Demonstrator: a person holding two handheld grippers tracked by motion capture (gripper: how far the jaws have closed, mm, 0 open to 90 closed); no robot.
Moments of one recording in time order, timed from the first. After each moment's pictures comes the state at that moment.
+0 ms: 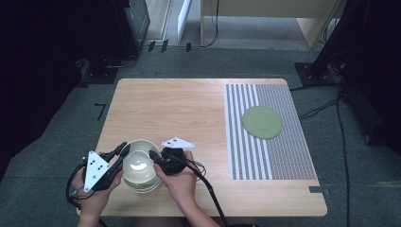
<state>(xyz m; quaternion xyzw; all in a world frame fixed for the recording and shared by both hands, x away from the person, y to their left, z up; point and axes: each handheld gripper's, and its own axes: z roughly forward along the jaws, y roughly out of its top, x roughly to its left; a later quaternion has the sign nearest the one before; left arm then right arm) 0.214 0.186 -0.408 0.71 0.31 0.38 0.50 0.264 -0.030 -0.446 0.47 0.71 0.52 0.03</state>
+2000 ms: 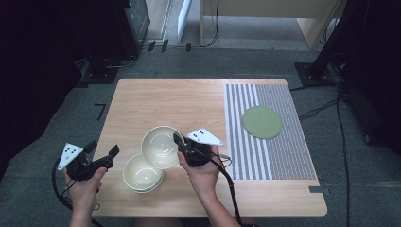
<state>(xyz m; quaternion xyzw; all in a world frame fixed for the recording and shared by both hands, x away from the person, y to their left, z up) 0.249 0.247 -0.438 0.63 0.52 0.27 0.51 0.266 -0.096 -0.414 0.47 0.67 0.56 0.16</state>
